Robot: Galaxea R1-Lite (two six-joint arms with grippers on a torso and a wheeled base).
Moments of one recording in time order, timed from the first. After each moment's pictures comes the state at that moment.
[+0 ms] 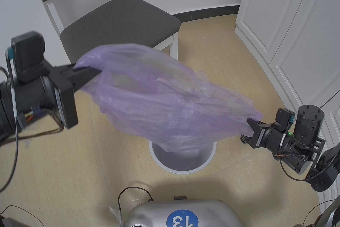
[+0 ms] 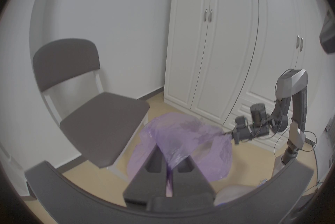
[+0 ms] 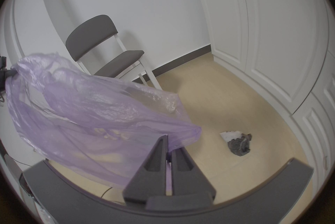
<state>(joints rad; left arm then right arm) -0.71 1.17 -0.87 -0.17 0.13 0.17 0.54 1.68 -0.35 -1.12 -0.25 0.30</state>
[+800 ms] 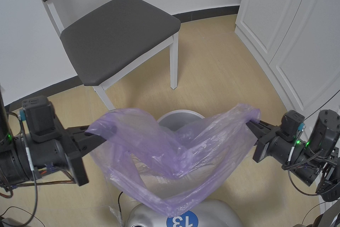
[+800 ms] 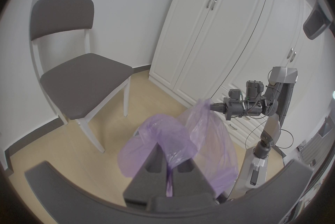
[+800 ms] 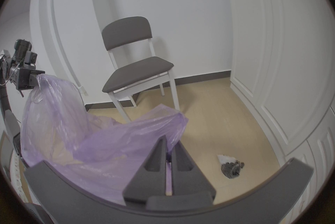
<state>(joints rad) -0.75 1.18 -0.64 -0.33 -0.03 -0.02 0.72 1.58 -0.36 -1.13 -0.27 0.01</state>
